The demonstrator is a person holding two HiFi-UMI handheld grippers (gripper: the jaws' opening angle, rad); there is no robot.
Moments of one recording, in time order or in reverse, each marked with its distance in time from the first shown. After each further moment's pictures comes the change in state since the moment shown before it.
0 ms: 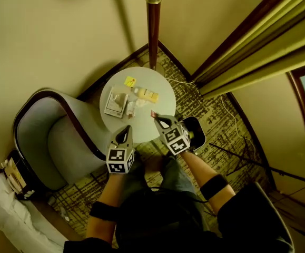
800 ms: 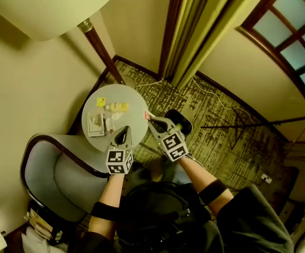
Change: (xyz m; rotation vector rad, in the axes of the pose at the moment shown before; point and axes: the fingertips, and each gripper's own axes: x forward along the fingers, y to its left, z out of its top) left arm 0.010 -0.141 0.061 0.232 -0.040 -0.311; right arm -0.172 -0.034 0.012 0.230 -0.285 -0.323
